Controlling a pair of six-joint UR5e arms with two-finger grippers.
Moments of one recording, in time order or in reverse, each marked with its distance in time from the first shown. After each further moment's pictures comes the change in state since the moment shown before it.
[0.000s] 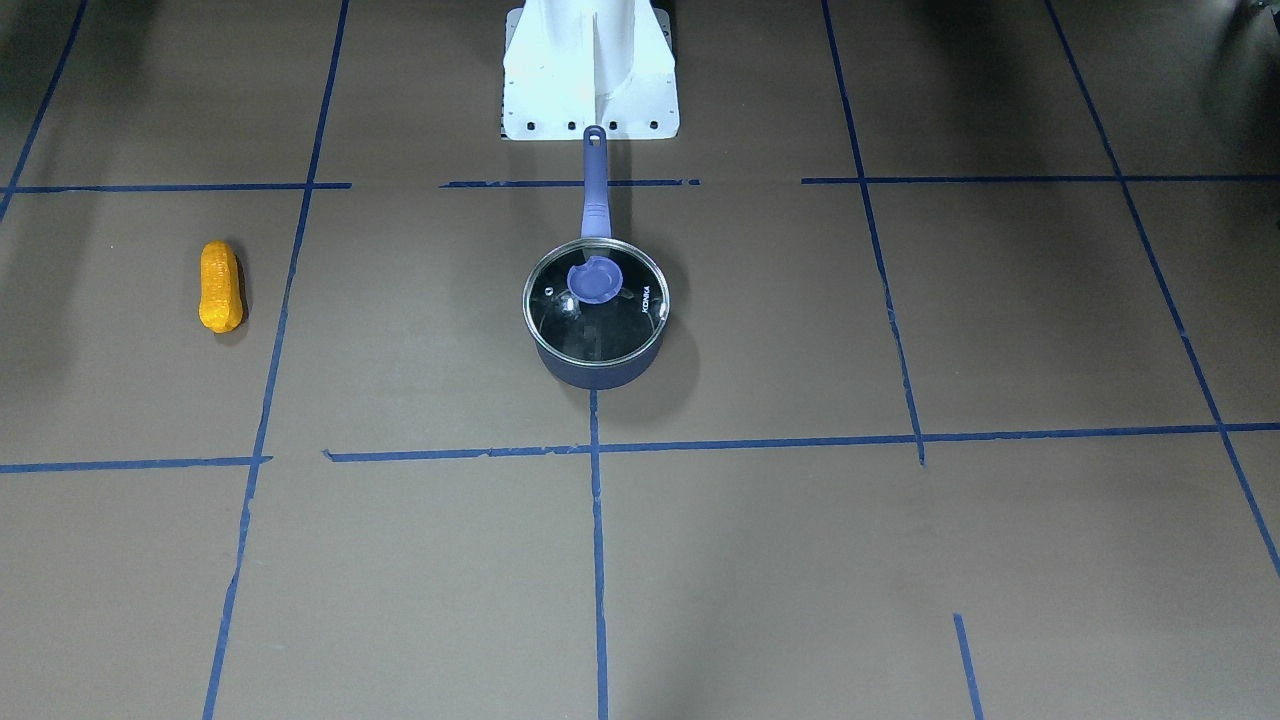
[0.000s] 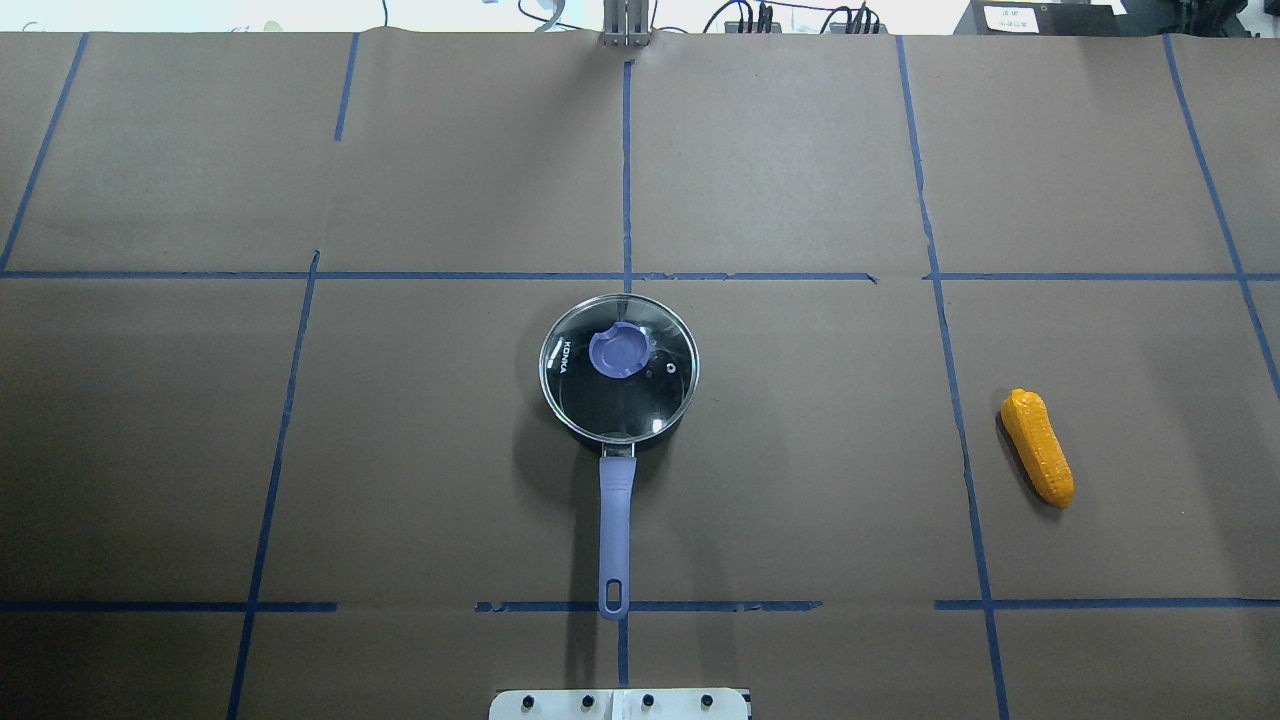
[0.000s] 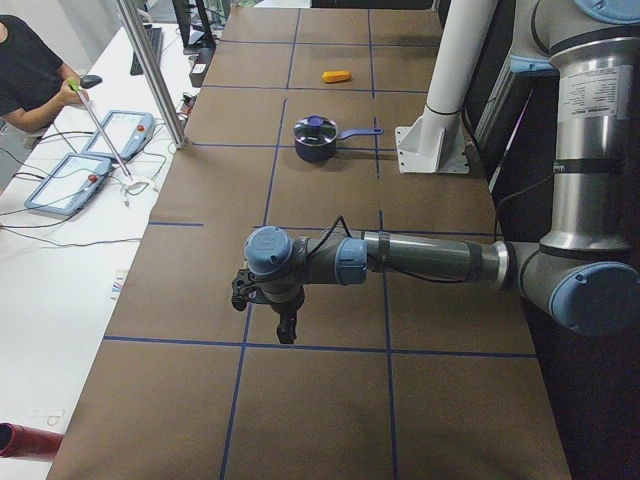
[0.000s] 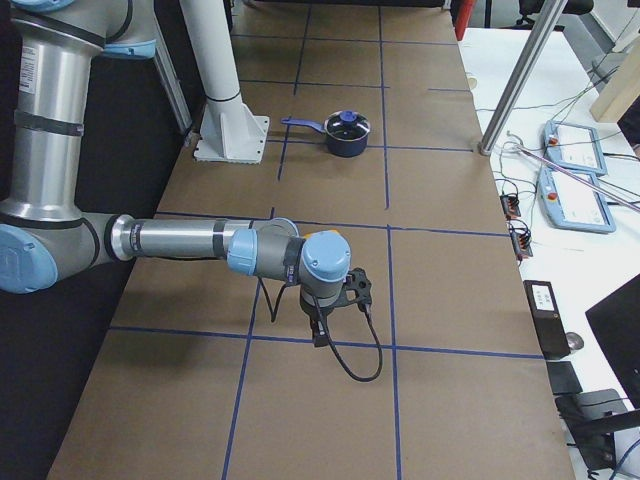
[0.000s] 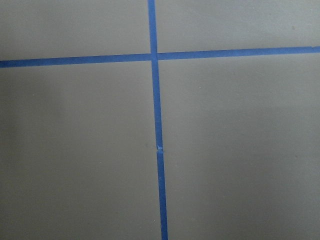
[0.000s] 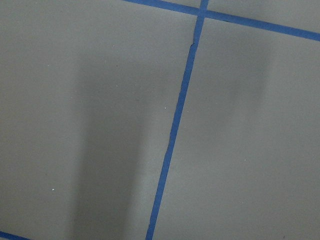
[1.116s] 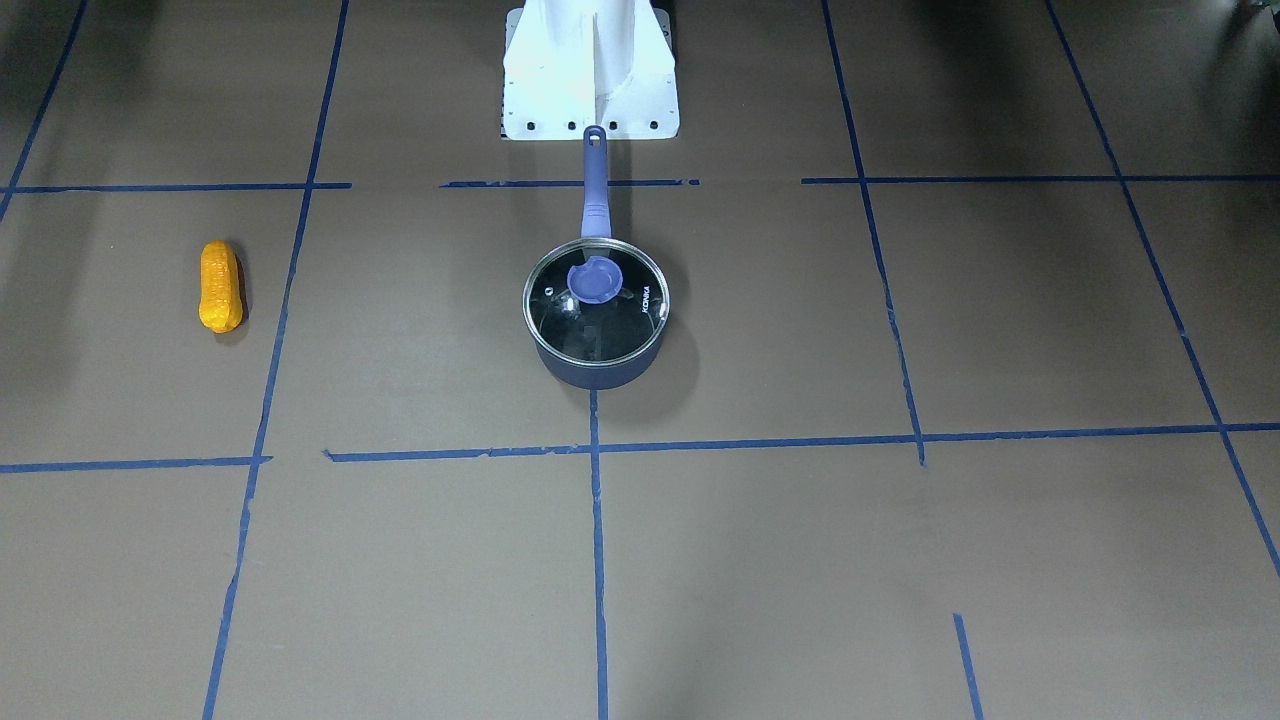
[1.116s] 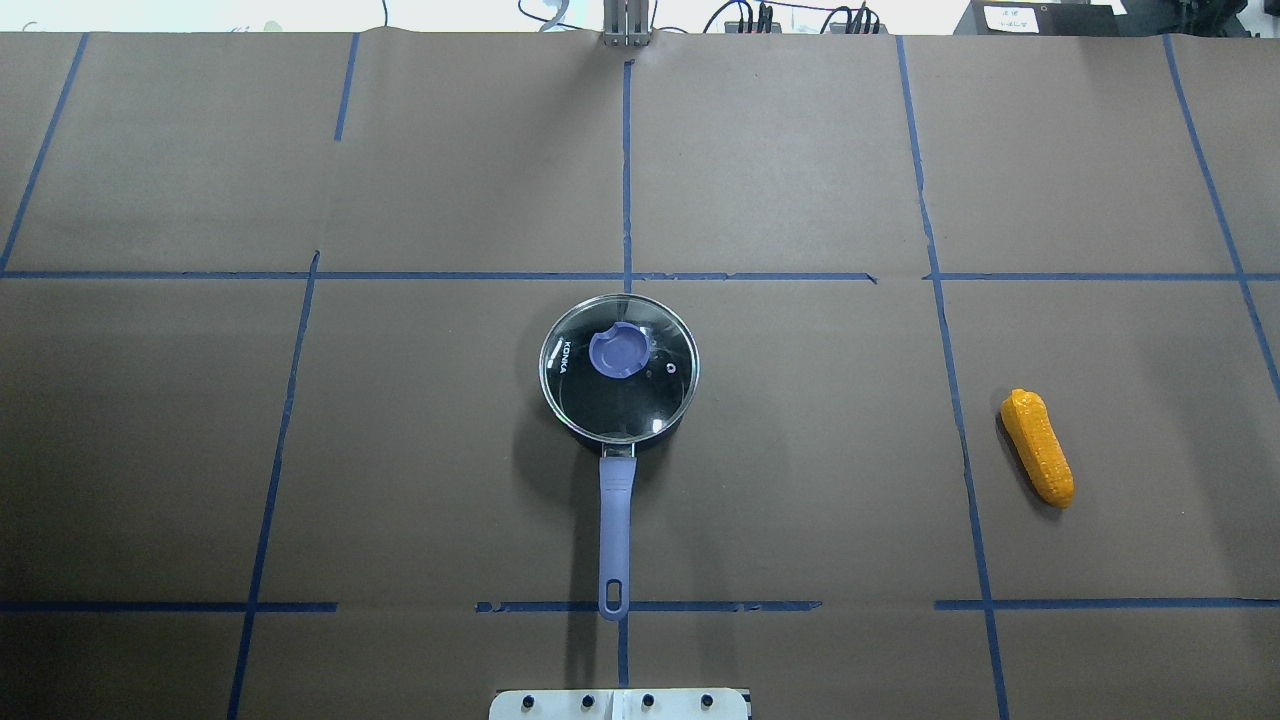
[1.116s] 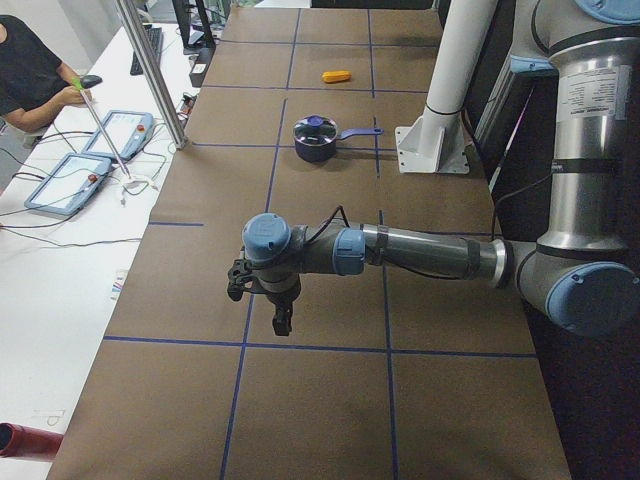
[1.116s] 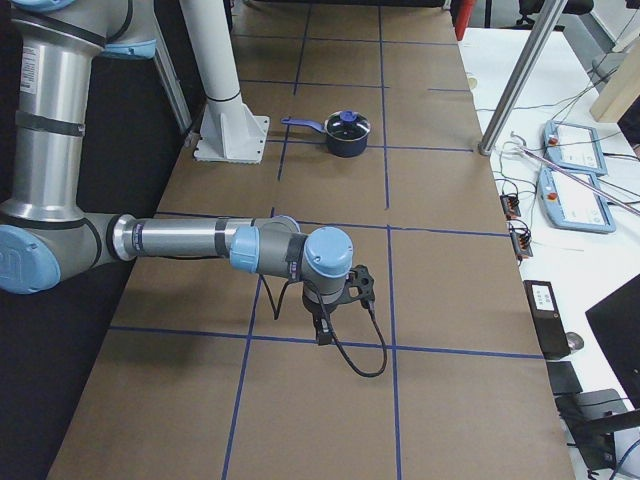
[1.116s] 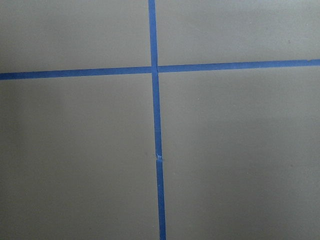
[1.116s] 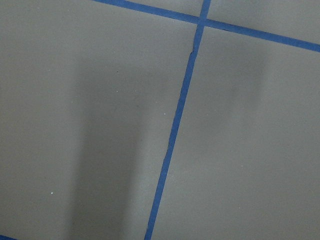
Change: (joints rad) left arm 0.000 -0.004 -0.030 -0.002 0.009 -0.028; right arm -0.001 0.011 0.004 0.002 -0.009 0.000
